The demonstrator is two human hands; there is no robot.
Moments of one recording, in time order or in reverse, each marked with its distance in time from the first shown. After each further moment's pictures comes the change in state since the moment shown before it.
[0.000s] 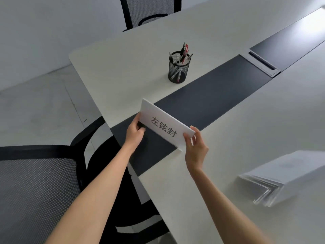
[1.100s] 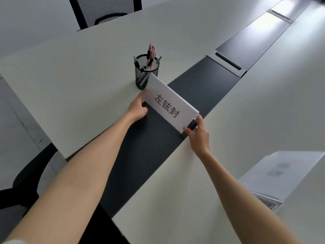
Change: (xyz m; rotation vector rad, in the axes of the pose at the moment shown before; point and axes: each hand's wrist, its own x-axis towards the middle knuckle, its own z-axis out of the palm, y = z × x) left_hand 0.152 0.058 0.094 0.283 -0.376 0.173; right_hand 0.123 0.019 -0.034 -0.272 -0.051 0.053
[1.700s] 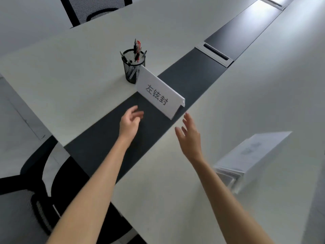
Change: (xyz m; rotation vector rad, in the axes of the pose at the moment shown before) left_hand -0.108 0.009 0.045 -0.288 0.247 -0.096; right_hand -0.072 -0.023 -0.041 0.076 -0.043 -0.059
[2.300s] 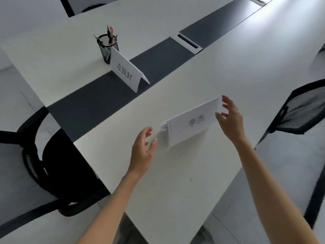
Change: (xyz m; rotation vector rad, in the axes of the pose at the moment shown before) left_hand -0.275 0.018 0.157 0.084 0.010 0.192; right_hand -0.045 0.082 -0.288 -0.237 0.089 -0.165
